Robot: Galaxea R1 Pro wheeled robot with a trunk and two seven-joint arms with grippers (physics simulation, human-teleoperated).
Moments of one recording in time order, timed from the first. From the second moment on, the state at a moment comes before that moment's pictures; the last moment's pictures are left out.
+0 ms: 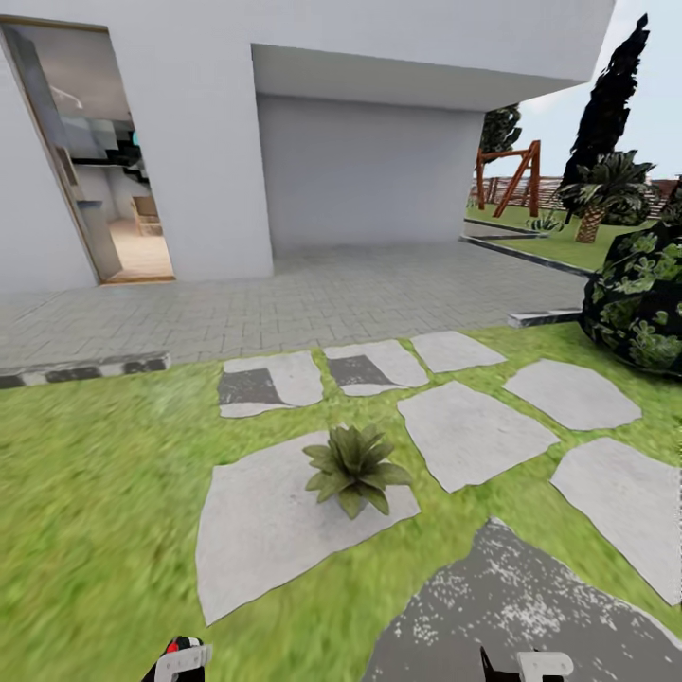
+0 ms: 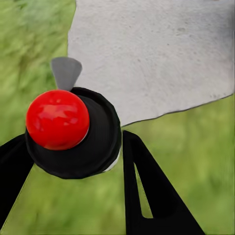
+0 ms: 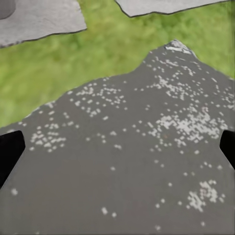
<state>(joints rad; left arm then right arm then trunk) -0.27 0.03 0.14 -0.25 0.01 -0.58 0.01 -0.37 -0.11 -0.02 -0.03 0.02 -0.66 -0.04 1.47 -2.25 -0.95</state>
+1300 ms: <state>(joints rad) -0.27 0.03 0.14 -0.25 0.01 -0.58 0.01 -0.37 -0.11 -0.02 -0.03 0.02 -0.66 -0.04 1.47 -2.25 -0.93</state>
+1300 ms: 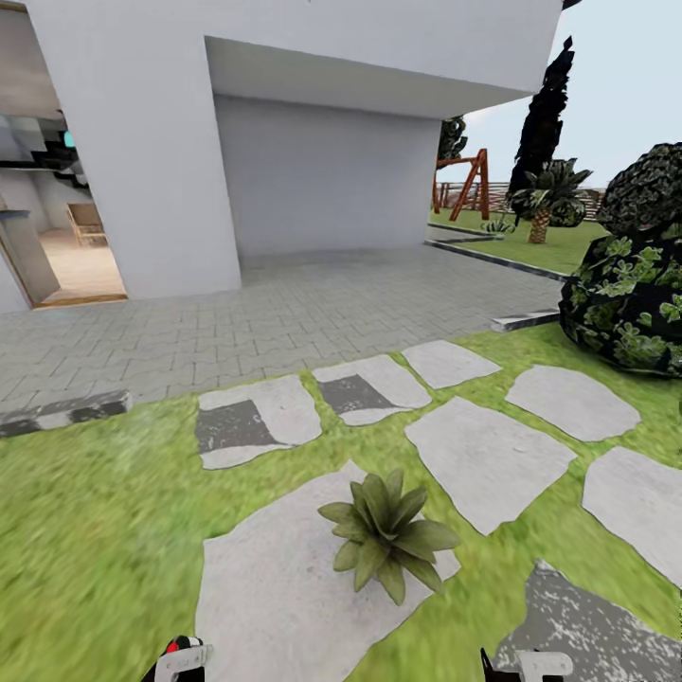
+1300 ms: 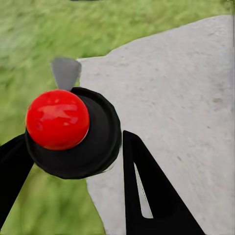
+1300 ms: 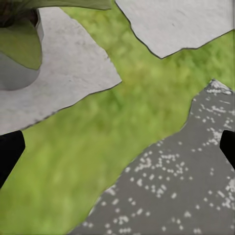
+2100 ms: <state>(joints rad) -0.27 0.03 0.13 -0.25 0.01 -0.58 0.01 -0.37 -0.11 -0.02 -0.03 0.02 -0.66 -0.05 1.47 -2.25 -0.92</state>
